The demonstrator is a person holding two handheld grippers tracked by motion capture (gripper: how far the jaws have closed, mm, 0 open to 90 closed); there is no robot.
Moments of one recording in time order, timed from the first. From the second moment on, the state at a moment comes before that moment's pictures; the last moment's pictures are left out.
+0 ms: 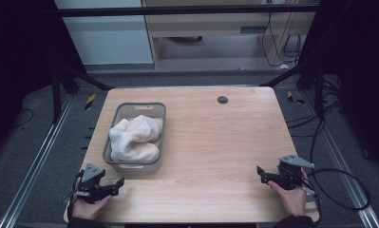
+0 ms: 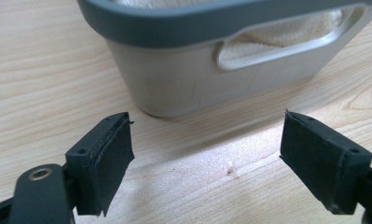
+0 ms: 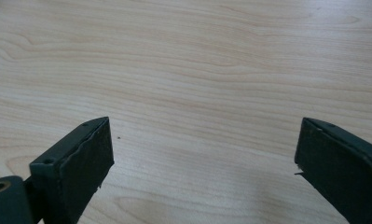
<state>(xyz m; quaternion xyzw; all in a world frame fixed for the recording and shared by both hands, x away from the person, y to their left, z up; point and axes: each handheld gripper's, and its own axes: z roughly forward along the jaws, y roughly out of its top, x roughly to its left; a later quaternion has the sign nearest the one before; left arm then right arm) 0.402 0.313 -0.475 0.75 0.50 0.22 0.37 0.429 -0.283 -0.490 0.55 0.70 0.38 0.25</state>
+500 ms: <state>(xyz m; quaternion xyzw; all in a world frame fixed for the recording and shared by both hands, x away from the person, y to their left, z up) 0.396 0.312 -0.455 0.74 0.50 0.22 0.40 0.421 -0.285 -0.486 0.54 0.71 0.37 0.27</state>
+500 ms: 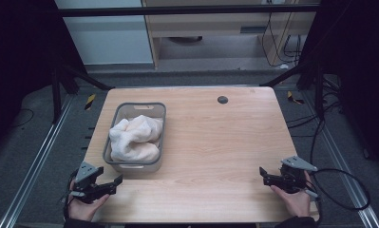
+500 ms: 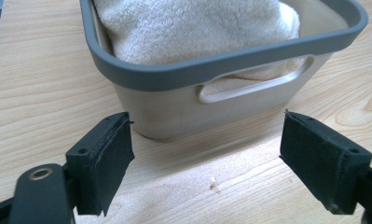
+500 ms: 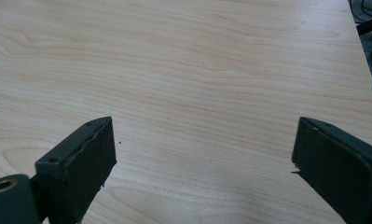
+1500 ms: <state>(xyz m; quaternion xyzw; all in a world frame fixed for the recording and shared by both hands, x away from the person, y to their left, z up) 0.413 0.296 -0.394 0.74 0.46 0.22 0.43 0.422 -0.280 -0.489 0.53 0.72 0.36 0.27</state>
